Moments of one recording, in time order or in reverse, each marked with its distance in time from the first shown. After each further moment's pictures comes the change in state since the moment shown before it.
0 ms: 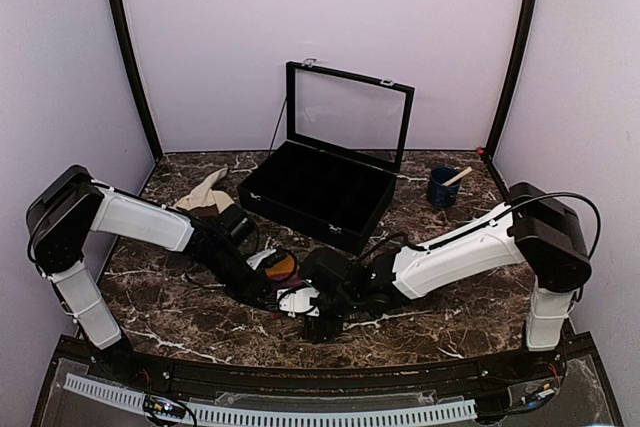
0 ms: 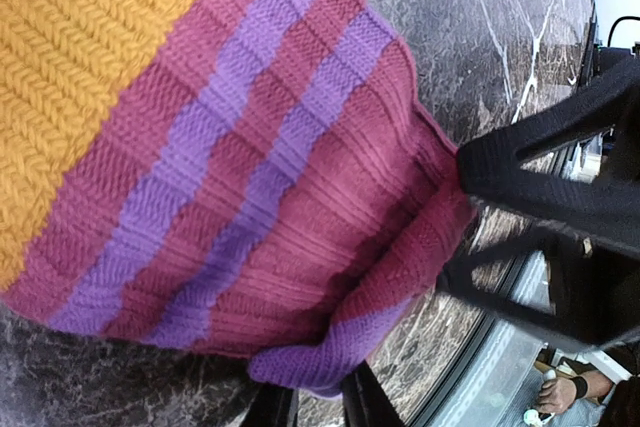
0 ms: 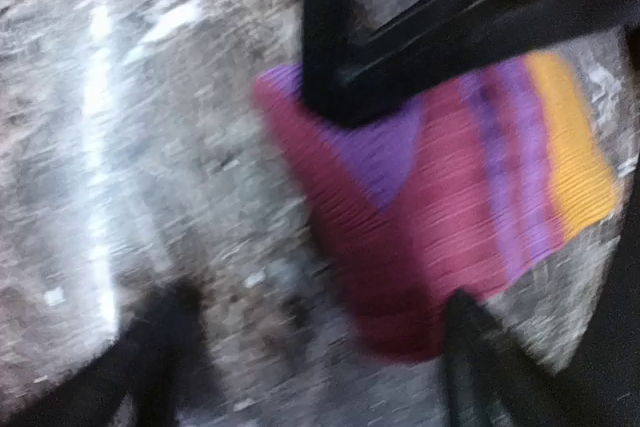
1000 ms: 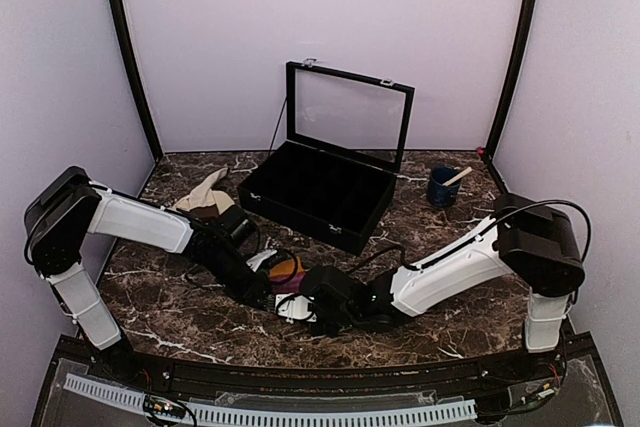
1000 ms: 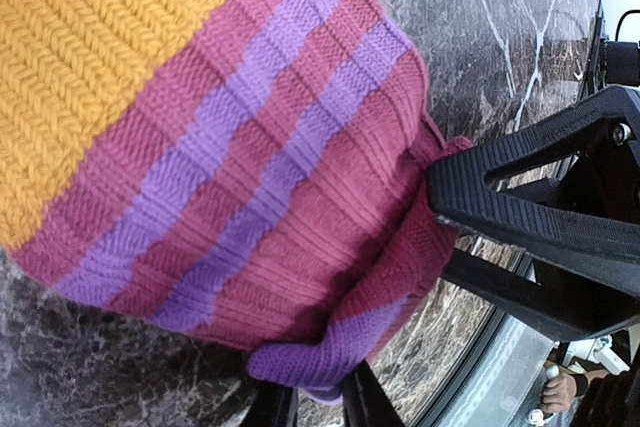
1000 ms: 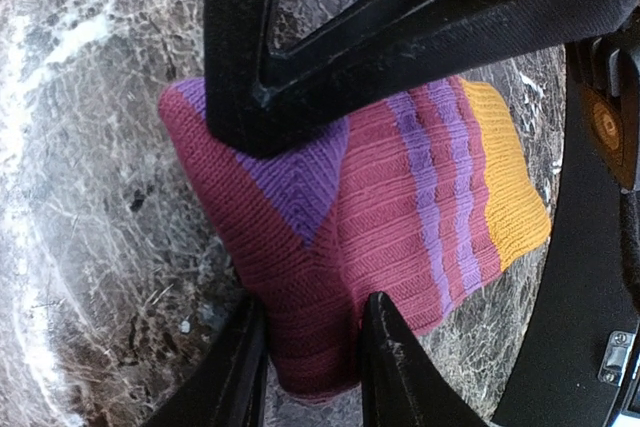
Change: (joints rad) left arm -0.010 -0.016 -0.005 -0.002 -0.030 0.005; right arm 0.035 0.032 -0.097 0.261 0.193 -0.047
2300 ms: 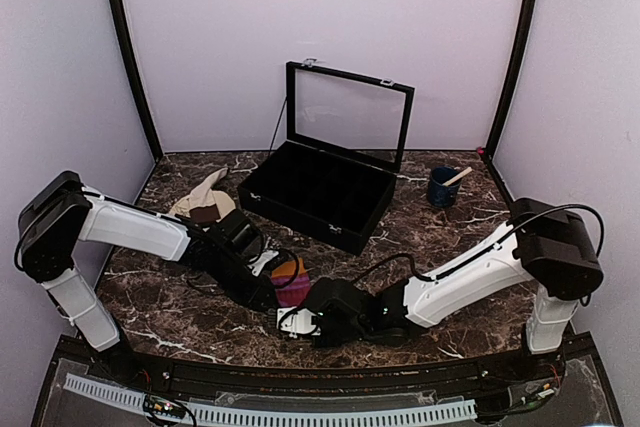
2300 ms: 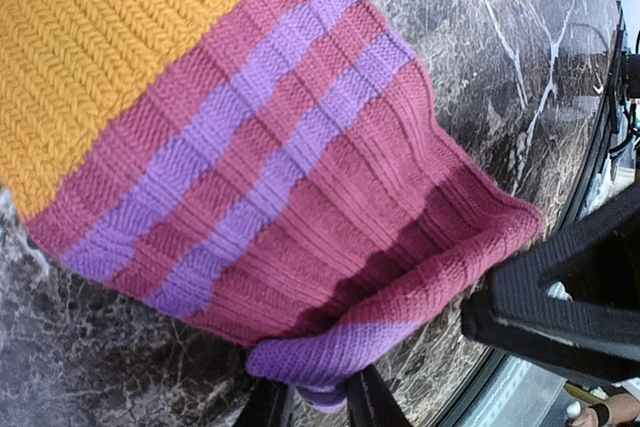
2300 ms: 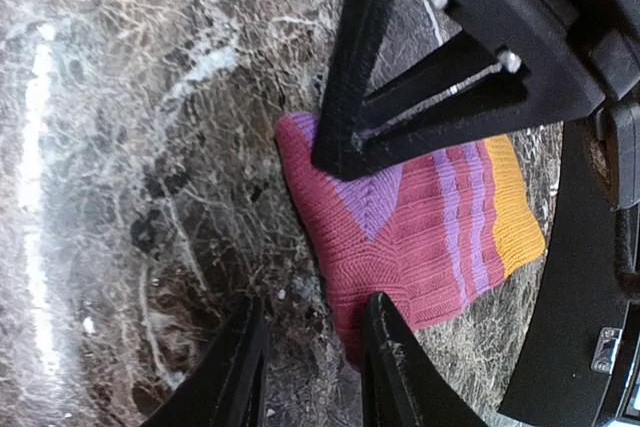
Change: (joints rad) left arm -0.076 -0.050 -0.034 0.051 -0.114 -0.080; right arm 0.074 -0.082 -0.072 0.037 -0.004 0.010
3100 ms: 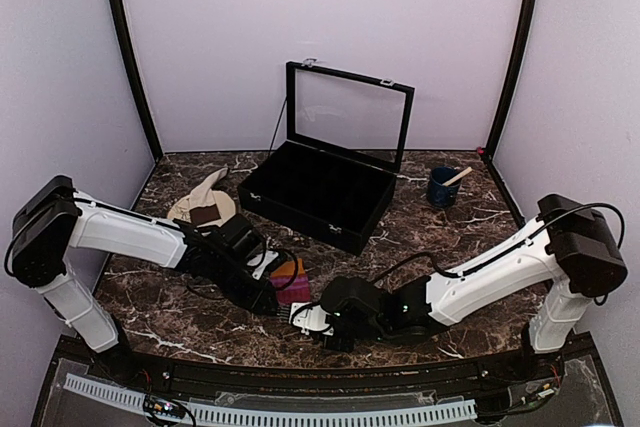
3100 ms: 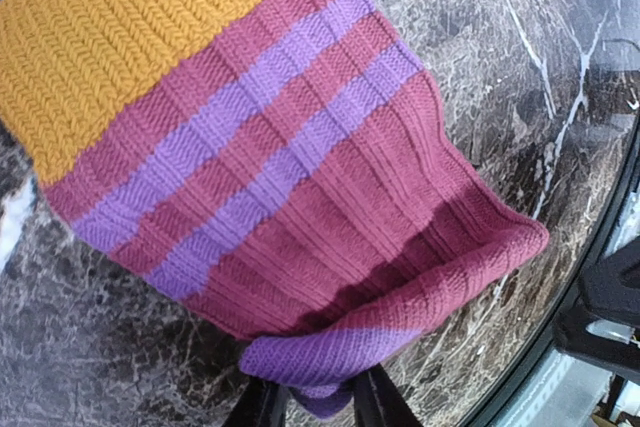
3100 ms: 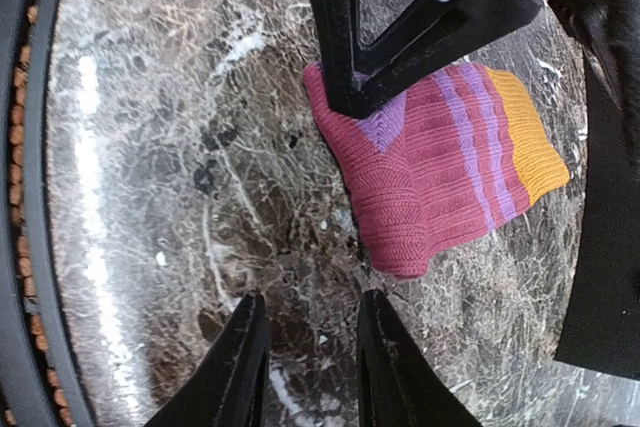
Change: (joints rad) left arm -0.073 -0.050 -0.022 0.008 -0.160 -0.071; right arm 0.010 -0.136 -0.077 -0.074 -0.065 0.216
